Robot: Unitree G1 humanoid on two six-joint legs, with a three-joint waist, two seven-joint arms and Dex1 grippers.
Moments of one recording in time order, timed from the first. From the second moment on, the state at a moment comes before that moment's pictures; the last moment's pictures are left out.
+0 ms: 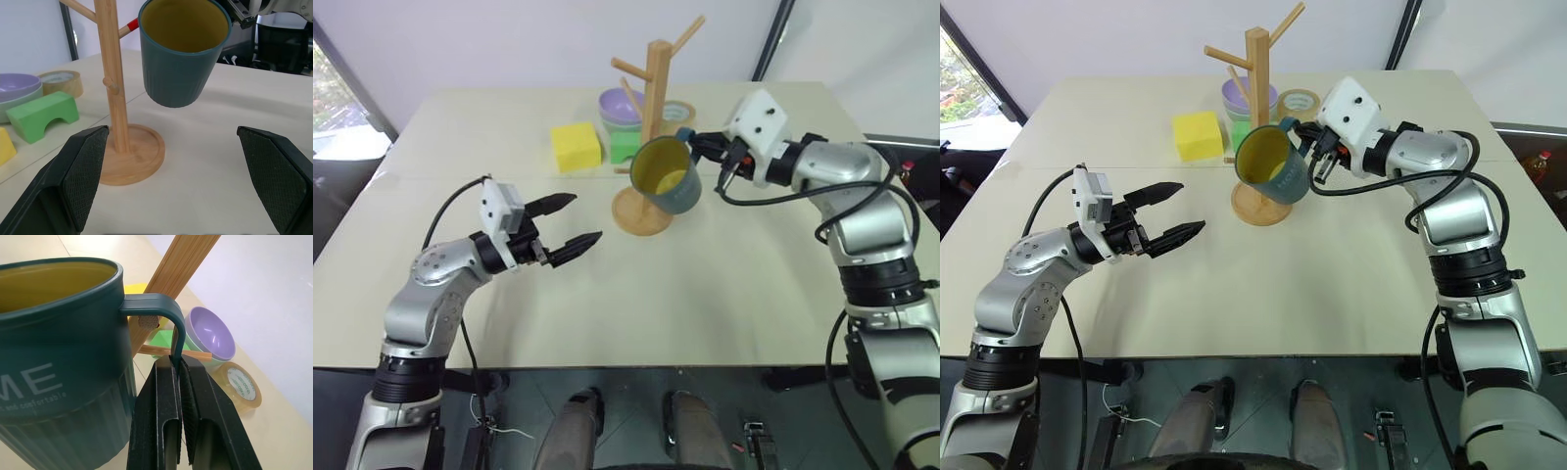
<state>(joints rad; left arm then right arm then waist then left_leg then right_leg) -0.34 0.55 0.10 -0.22 -0.56 0.36 -0.88 -0.86 -0.66 0.11 0.07 0.12 0.35 0.81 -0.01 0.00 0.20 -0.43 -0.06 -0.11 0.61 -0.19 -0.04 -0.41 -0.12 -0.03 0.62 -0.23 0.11</state>
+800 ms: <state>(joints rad) -0.35 0.55 0.11 -0.22 -0.58 0.37 -0.87 -0.87 -0.65 0.10 0.11 0.06 0.31 0.80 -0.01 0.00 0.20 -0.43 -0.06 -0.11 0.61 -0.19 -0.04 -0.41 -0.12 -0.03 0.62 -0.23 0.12</state>
